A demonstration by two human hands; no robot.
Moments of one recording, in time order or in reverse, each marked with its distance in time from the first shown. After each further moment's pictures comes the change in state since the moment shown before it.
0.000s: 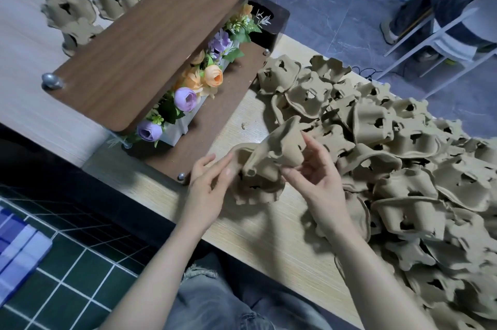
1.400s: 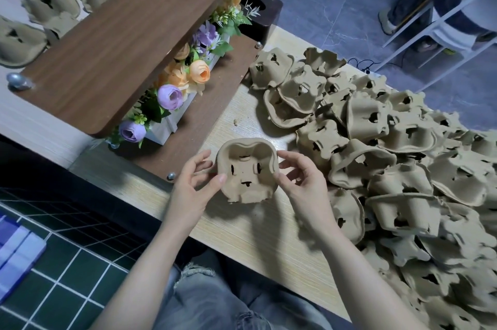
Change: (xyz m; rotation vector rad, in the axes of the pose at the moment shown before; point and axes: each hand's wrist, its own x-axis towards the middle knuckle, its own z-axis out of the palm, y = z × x) left_hand 0.000 -0.004 -0.006 -0.266 -0.005 -0.150; right_hand 0.011 0.035 -0.005 -0.304 0.064 0.066
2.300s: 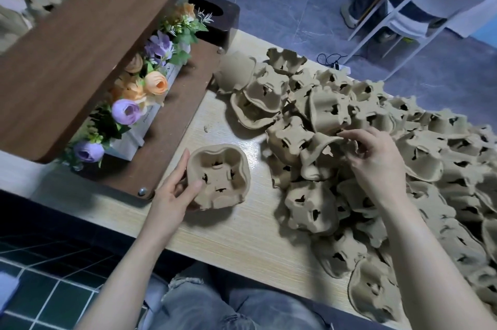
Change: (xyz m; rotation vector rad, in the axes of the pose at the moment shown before) left_hand 0.012 -0.005 0.008 0.067 -0.107 0.035; right_hand 0.020 -0.001 -0.142 -0.739 0.350 -0.228
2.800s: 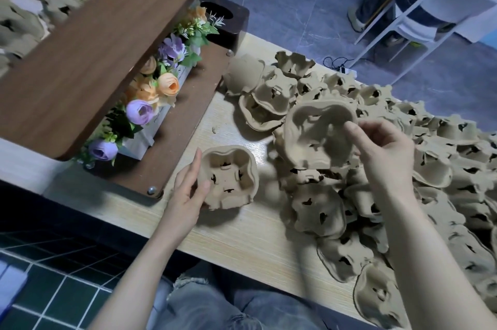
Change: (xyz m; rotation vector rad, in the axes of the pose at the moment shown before) left_hand -0.001 -0.001 0.003 0.214 -0.079 0.063; right_hand 0.005 -0.051 -0.012 0.785 0.107 0.303
